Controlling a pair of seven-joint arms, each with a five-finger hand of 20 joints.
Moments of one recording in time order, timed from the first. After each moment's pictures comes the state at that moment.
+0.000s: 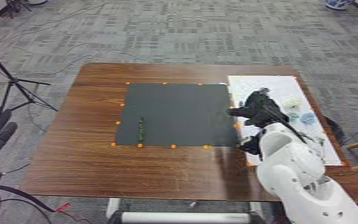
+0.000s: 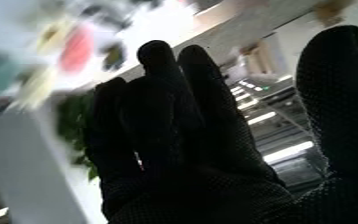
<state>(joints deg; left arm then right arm) 150.0 -53.3 -122.3 -130.6 4.1 13.8 24.7 -91.9 -59.2 69.6 -119.4 -127.5 -6.4 44.6</state>
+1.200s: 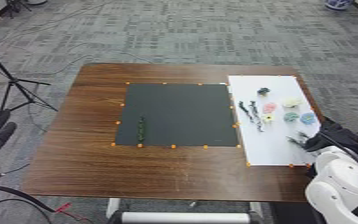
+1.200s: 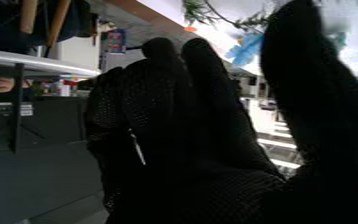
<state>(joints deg) 151.0 -53.5 -122.8 -131.6 3.9 13.9 25.2 -107.8 -51.3 86.6 -118.2 -135.5 -15.3 56.5</state>
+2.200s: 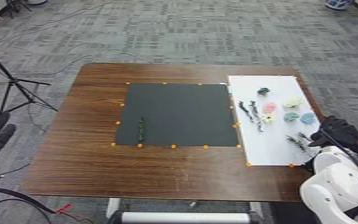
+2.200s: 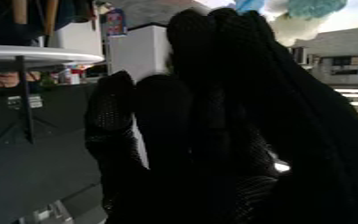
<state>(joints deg) 151.4 -54.1 -122.7 -131.7 3.6 13.9 25.3 -107.7 -51.4 85.2 -117.9 -138.2 -3.7 56.7</state>
